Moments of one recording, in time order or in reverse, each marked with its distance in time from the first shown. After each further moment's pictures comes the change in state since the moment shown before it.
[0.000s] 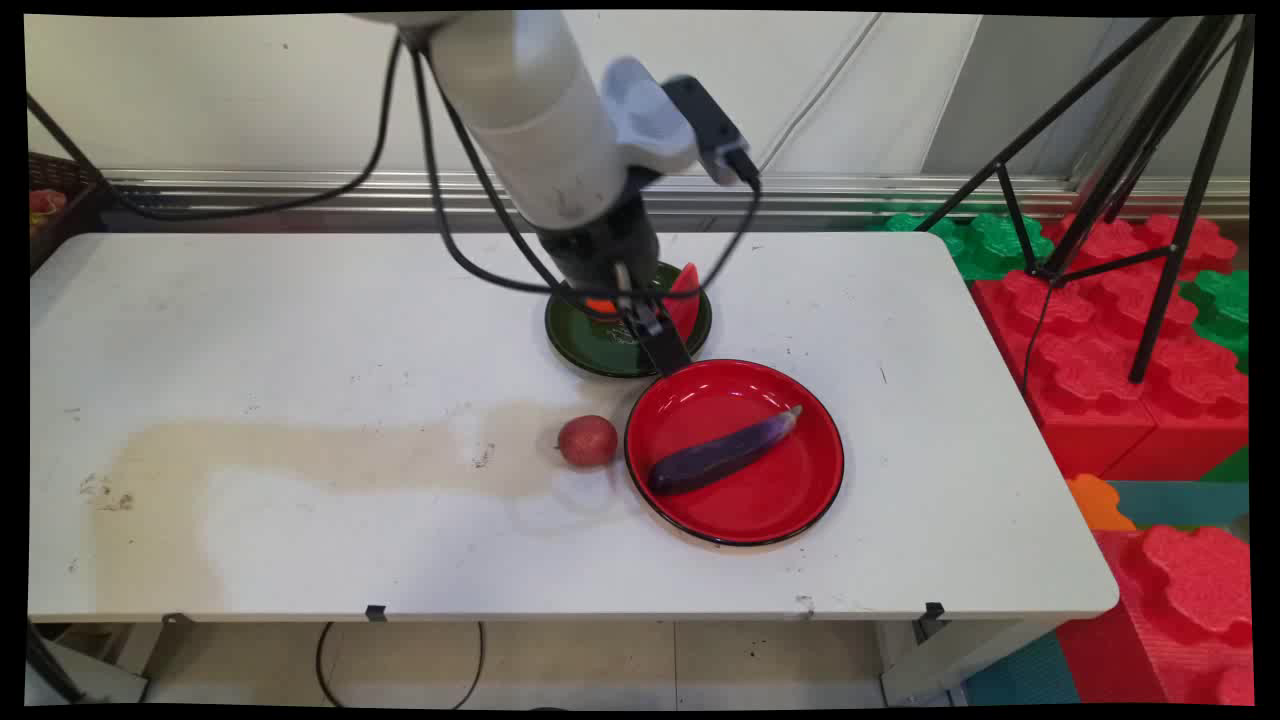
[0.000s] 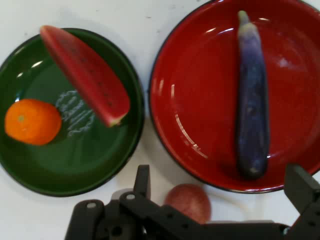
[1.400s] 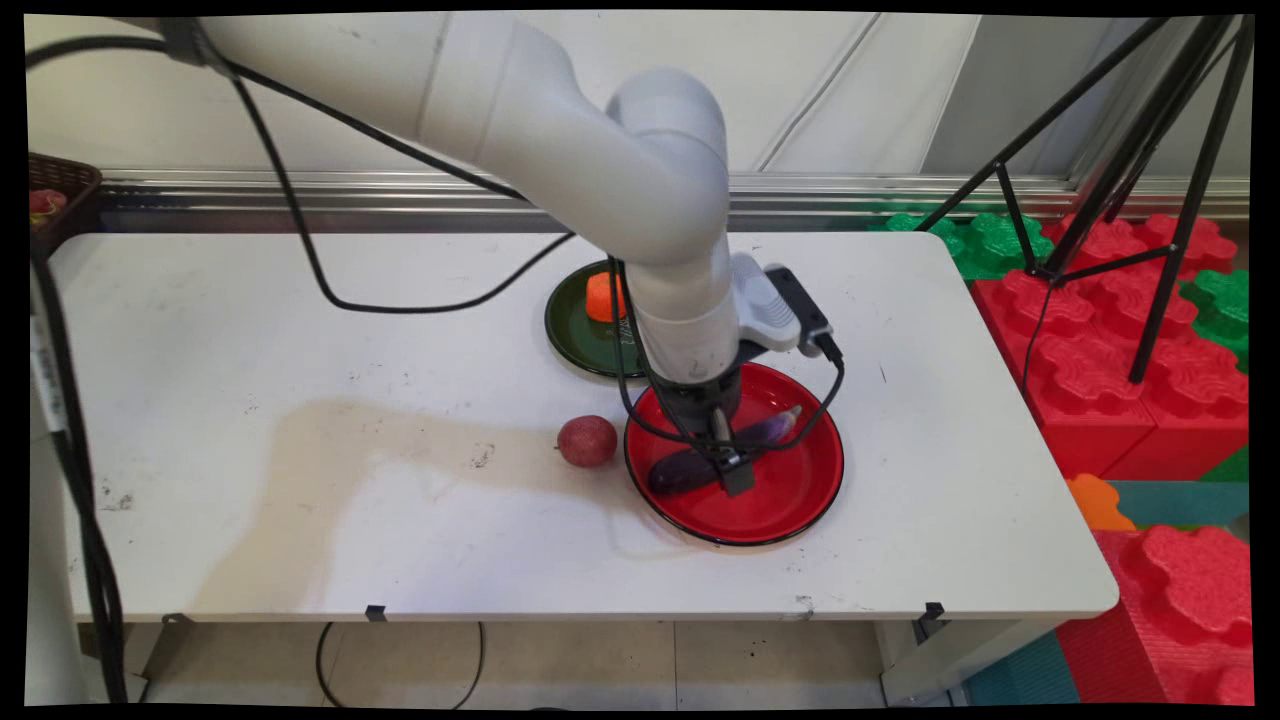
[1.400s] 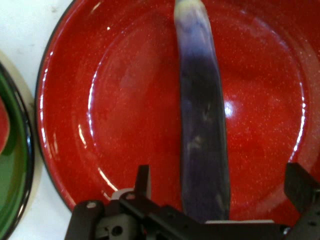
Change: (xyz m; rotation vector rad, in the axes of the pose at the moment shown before) arm 0.029 0.060 0.146 -0.072 -0.131 0.029
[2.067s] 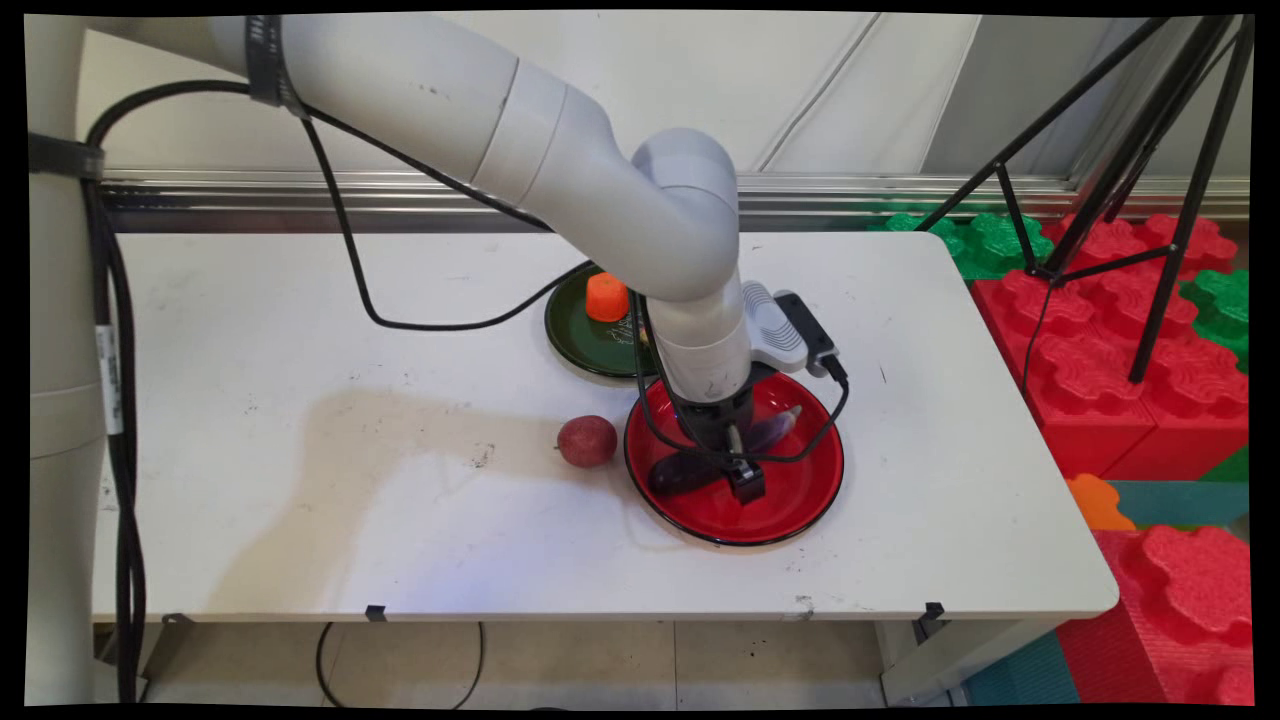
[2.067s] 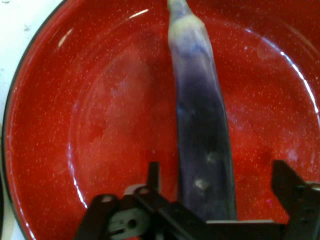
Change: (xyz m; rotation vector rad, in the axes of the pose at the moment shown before) arm 0.009 -0.003 0.043 -0.028 0.016 0.004
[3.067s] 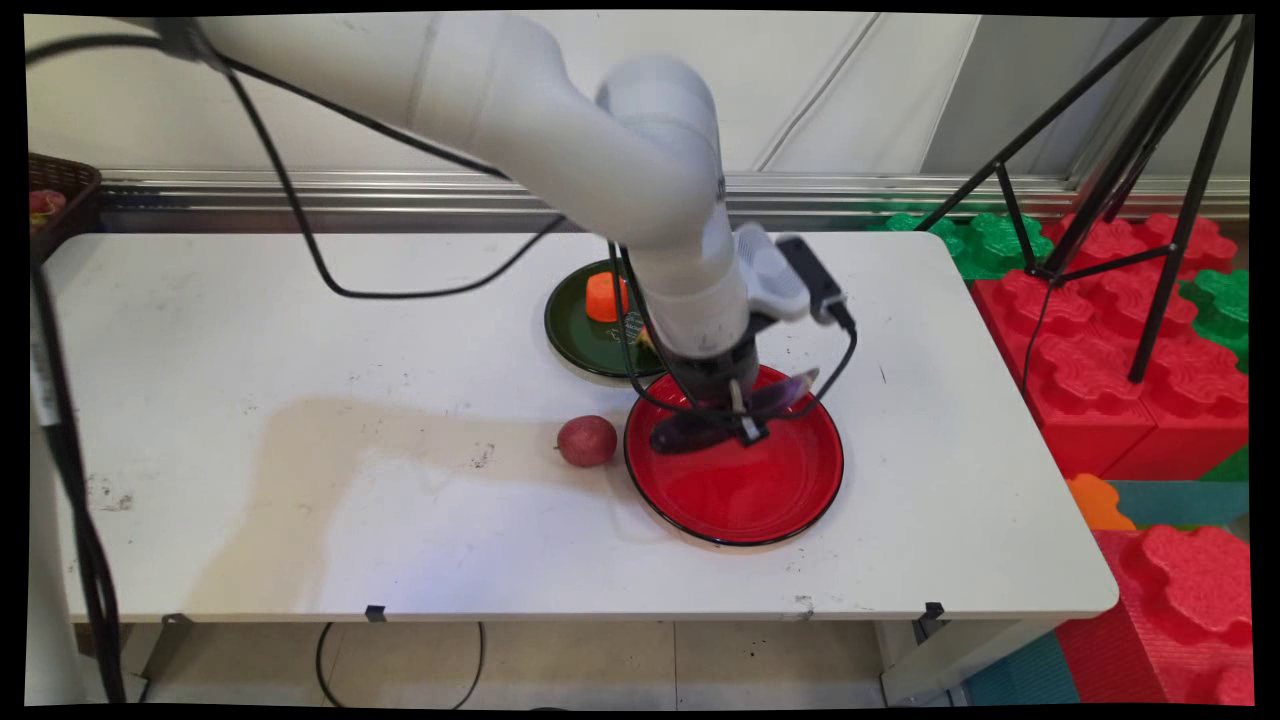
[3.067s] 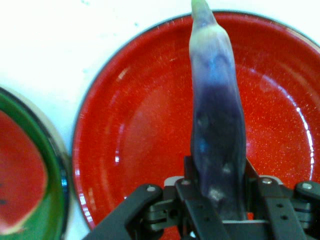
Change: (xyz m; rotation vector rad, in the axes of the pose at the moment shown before) arm 0.001 -0.008 -0.051 0.041 0.089 0.016
